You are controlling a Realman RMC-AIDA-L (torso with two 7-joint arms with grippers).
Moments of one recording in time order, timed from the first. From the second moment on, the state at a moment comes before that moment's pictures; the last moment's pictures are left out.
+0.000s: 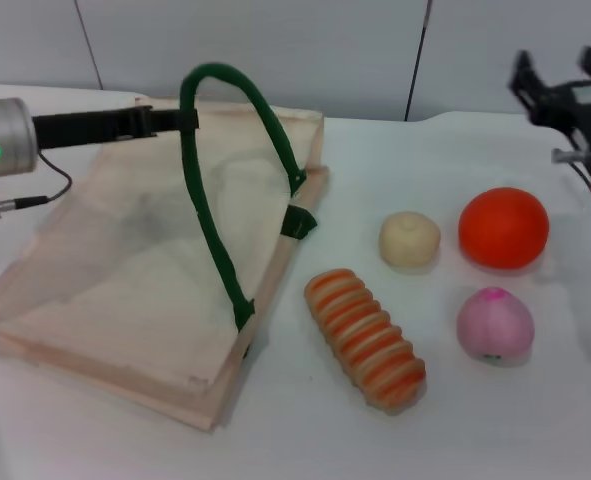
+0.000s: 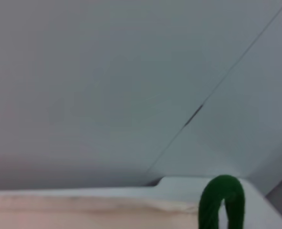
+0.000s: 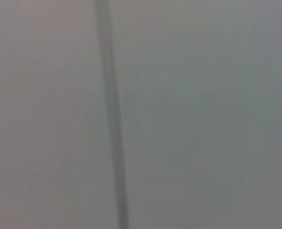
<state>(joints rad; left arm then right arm) -0.74 -1.88 0.44 0.38 -1.05 -1.32 1.29 0.51 1.96 -2.31 -0.71 -1.92 0.73 2.82</state>
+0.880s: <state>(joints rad) -0.63 -1.84 0.44 0.38 -1.32 -1.46 1.37 0.35 1.88 -1.94 -1.52 -2.38 -0.64 2.57</state>
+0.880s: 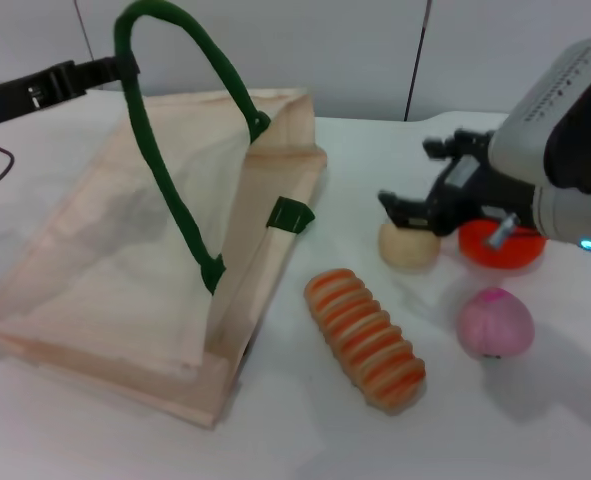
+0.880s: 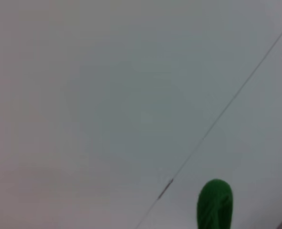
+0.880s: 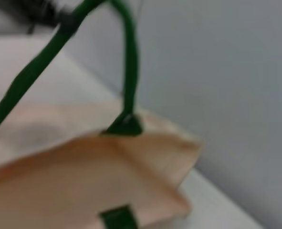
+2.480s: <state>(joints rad) -0.61 -1.83 0.44 0.38 -1.37 -1.50 1.40 0.56 2.03 -2.00 -1.36 -2.54 -1.11 2.66</state>
